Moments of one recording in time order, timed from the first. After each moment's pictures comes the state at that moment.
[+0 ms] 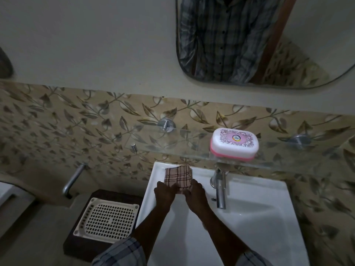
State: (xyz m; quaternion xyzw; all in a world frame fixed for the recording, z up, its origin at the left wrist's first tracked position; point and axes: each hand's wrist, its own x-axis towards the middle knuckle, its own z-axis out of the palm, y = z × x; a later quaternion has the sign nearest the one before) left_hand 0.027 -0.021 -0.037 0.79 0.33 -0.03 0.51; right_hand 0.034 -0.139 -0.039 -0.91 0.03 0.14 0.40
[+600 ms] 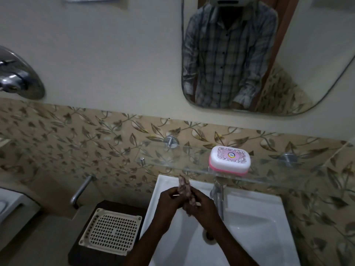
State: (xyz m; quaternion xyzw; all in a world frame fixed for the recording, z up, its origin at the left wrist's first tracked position) left_hand -0.026 -0.022 0.057 0.66 0.09 -0.04 0.75; right_hand -0.012 -0.175 0.051 -0.78 -0.12 0.12 0.60
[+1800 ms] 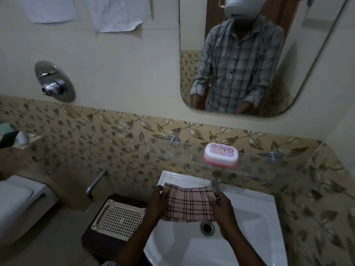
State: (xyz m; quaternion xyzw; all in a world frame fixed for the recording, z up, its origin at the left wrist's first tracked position) left_hand -0.092 -0.017 0.084 0.80 0.21 0.03 0.56; right_hand -0.059 -0.234 0.077 -0.76 0.09 0.10 0.63
